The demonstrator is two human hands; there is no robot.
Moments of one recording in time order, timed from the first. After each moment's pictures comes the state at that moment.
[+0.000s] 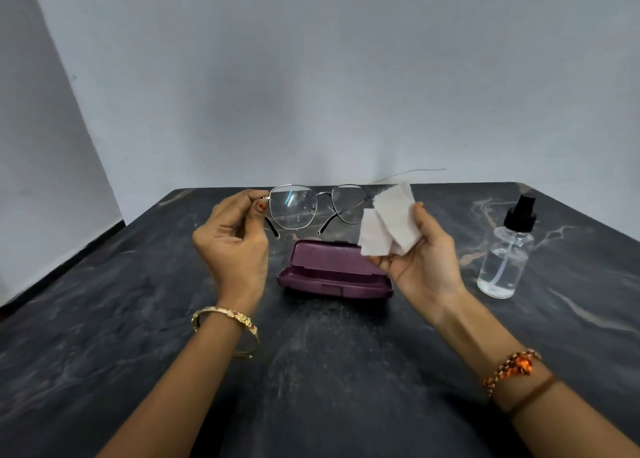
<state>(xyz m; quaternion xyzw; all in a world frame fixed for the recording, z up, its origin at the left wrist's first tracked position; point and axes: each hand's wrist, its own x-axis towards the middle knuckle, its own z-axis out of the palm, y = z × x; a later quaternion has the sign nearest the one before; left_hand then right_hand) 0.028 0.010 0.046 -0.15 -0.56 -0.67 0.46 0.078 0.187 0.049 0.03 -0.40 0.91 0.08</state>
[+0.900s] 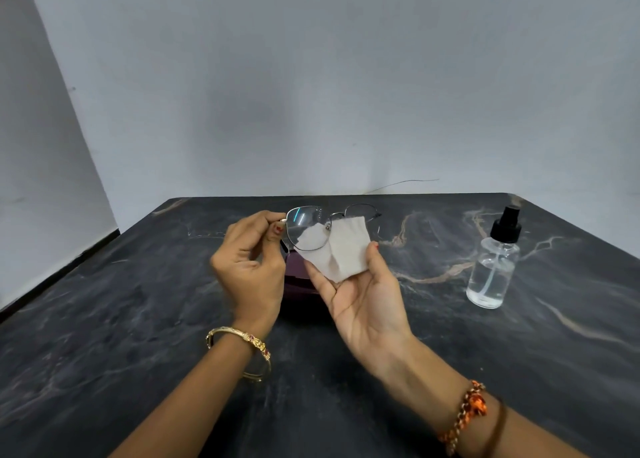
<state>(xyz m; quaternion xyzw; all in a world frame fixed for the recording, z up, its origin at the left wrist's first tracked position) 0.042 0.034 0.035 -0.18 -0.58 -0.62 0.50 0.098 0.137 0.037 0.02 -0.22 0.98 -0.01</state>
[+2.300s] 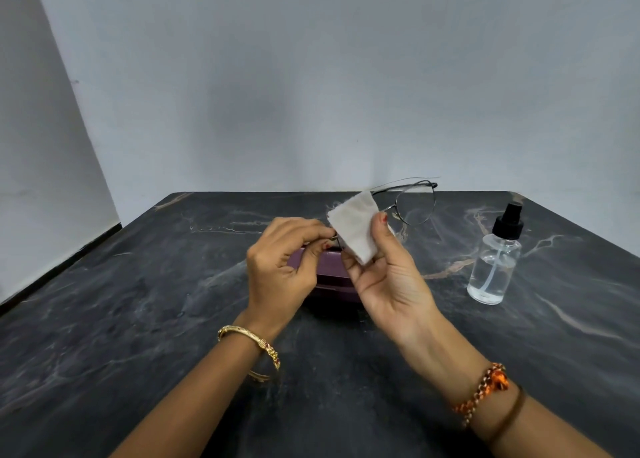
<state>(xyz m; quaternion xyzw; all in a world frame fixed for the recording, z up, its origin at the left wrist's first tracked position) 0.063 0.039 0.041 -0.34 -0.67 -0.46 0.48 0.098 0.152 0.057 0.03 -0.29 0.95 0.07</state>
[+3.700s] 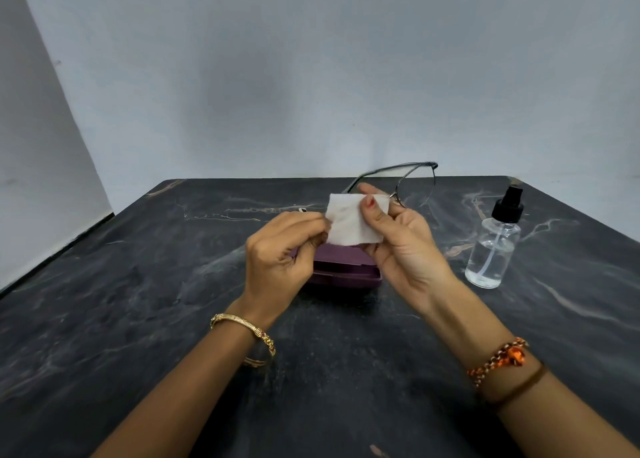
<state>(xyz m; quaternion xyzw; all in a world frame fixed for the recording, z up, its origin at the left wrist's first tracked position) 0.062 0.036 0.037 -0.38 -0.70 -0.40 0.46 0.090 0.176 0.061 0.11 -0.46 0.88 0.08</state>
